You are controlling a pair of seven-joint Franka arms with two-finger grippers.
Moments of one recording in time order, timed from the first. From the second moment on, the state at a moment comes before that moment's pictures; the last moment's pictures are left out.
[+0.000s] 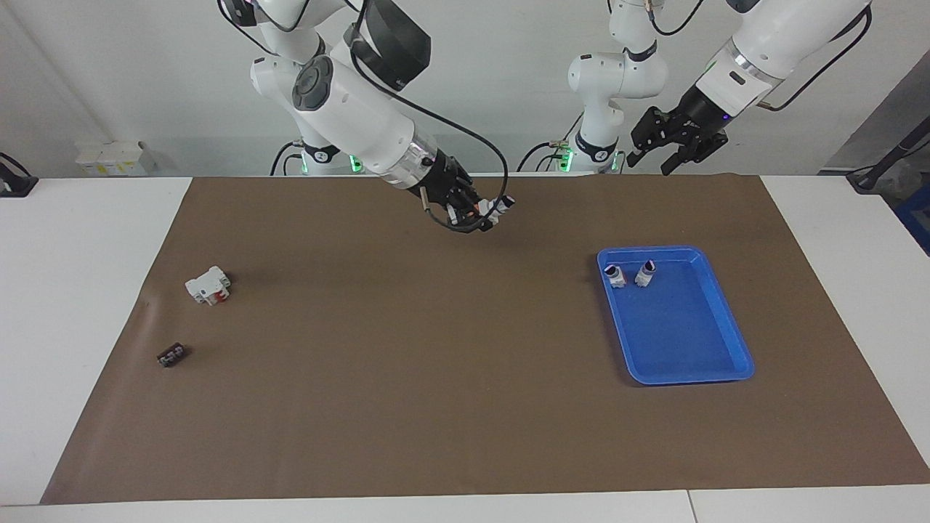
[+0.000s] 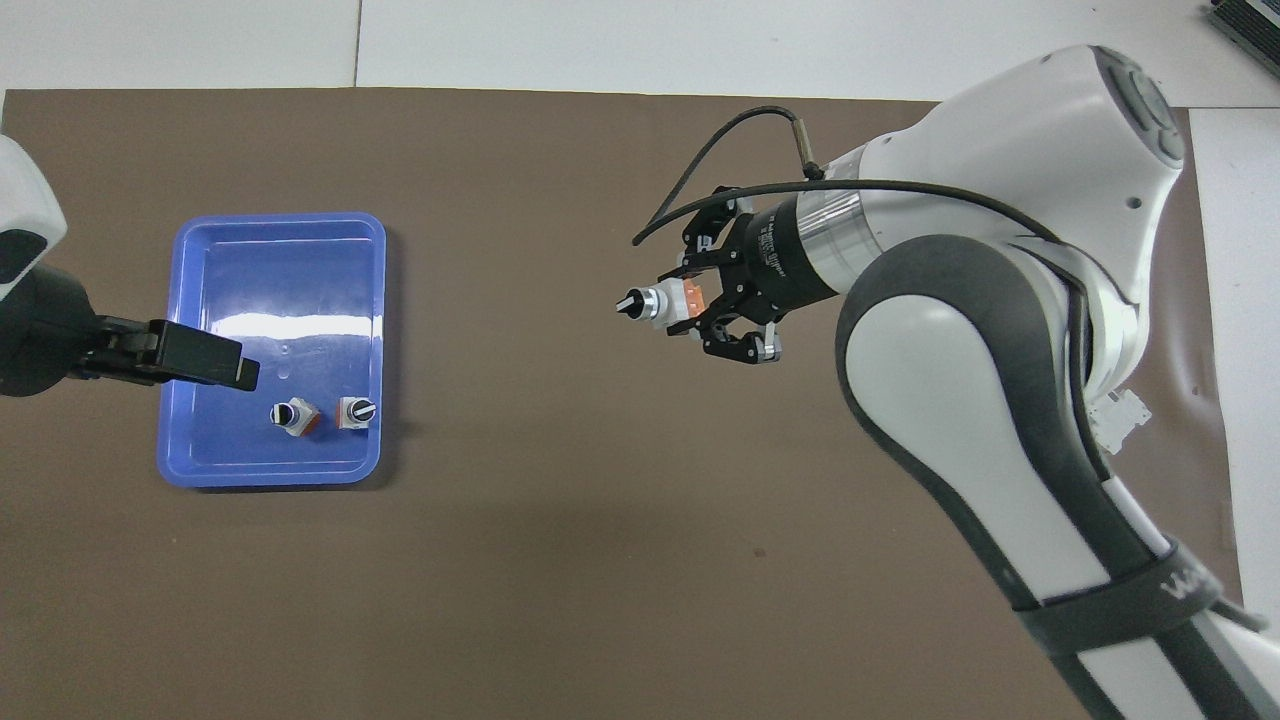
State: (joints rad) left arm -0.15 -0.08 0.03 -1.59 -0.38 1.47 -0.17; right arm 0.19 0.26 0.31 -1.49 0.59 1.94 1.88
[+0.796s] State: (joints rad) left arm -0.18 -0.08 -0.01 -1.61 -0.56 1.63 -0.90; right arm 0.28 0.26 0.32 -1.49 0.60 1.96 1.97
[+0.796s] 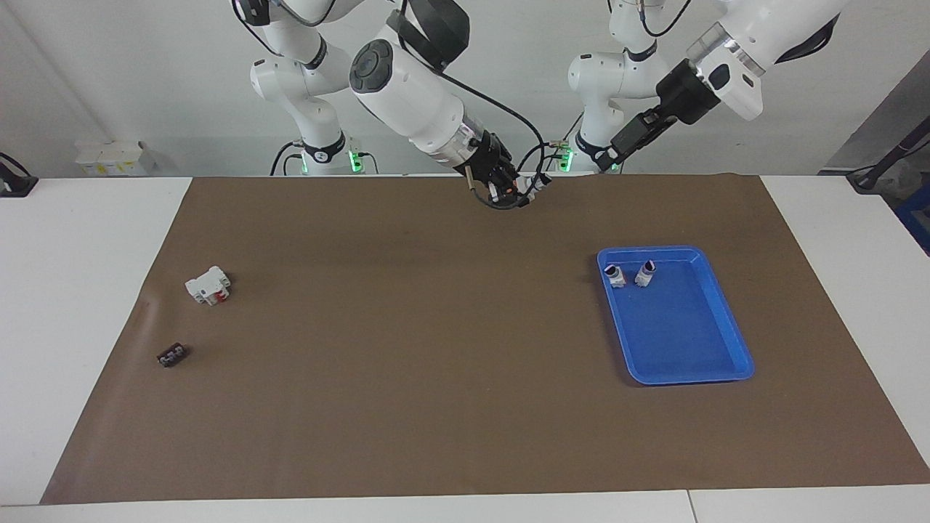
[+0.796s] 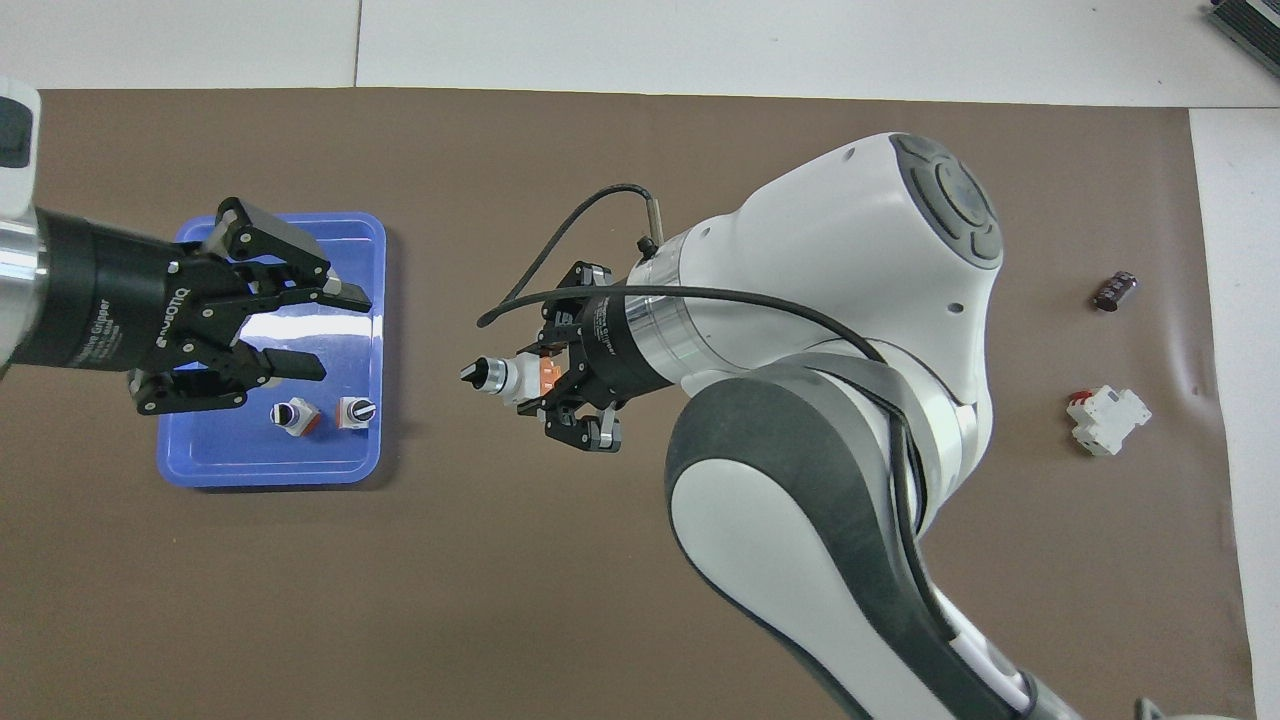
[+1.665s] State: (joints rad) left arm -0.21 -0.14 -0.04 -1.74 -0.56 1.67 -0.97; right arm 0.32 0.26 0.32 -1.49 0.56 2.03 1.97
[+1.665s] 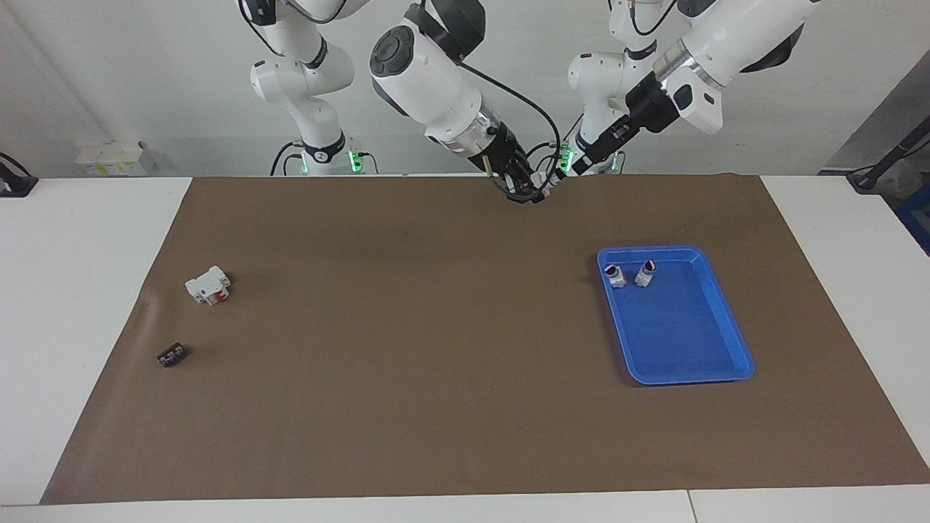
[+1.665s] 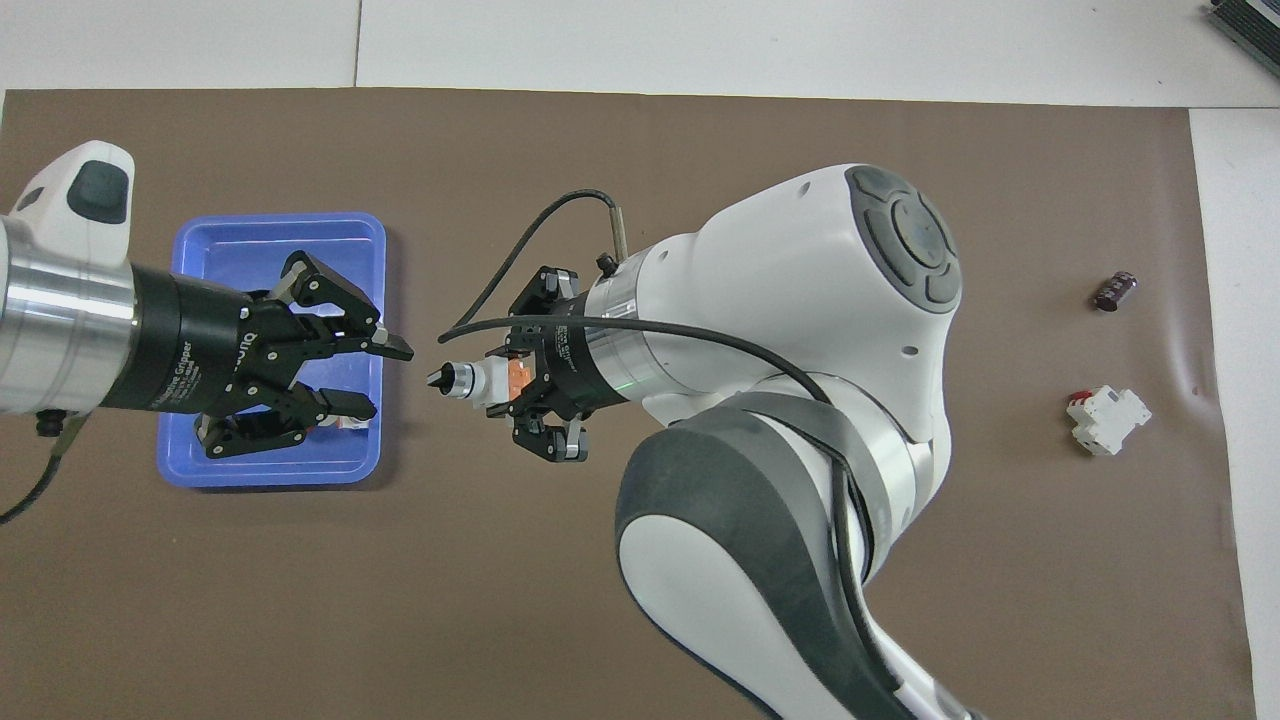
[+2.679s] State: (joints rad) left arm -0.22 -0.15 -0.06 -1.79 -0.58 1.77 -1.14; right arm 0.32 0.26 0.32 -1.49 0.56 2.03 1.97
